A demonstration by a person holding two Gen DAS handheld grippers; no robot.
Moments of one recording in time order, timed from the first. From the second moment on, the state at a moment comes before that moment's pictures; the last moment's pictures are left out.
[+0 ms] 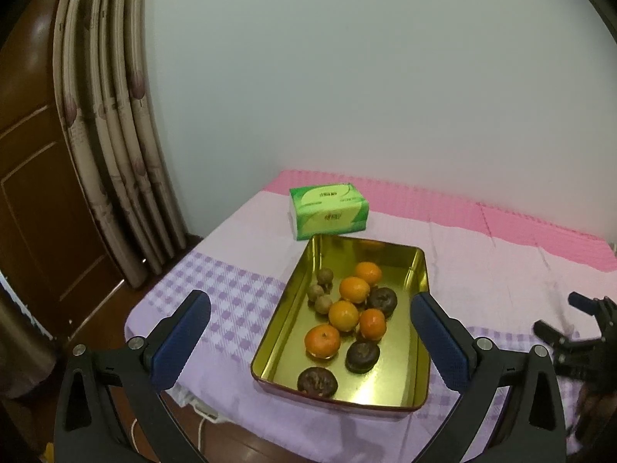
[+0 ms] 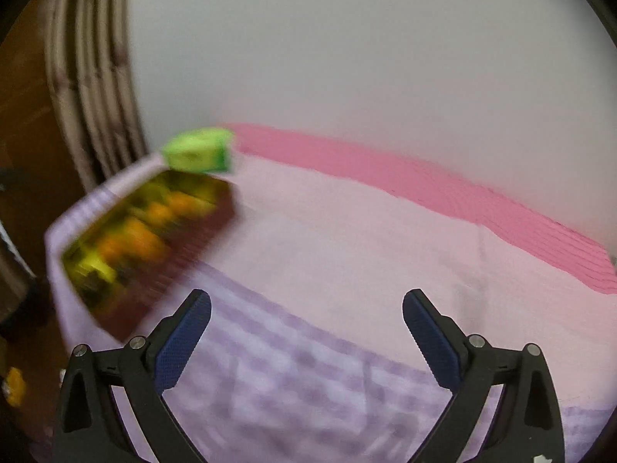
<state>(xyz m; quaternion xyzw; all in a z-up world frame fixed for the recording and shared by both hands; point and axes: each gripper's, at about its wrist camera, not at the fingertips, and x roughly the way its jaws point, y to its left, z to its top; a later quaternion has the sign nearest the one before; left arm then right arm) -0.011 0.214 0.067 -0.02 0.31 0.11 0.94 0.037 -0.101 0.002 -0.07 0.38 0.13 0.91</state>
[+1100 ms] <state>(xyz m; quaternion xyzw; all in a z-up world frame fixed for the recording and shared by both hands) 0.007 0.212 0.042 -0.01 0.37 0.11 0.92 0.102 -0.290 -0.058 0.01 0.48 -0.05 0.87</state>
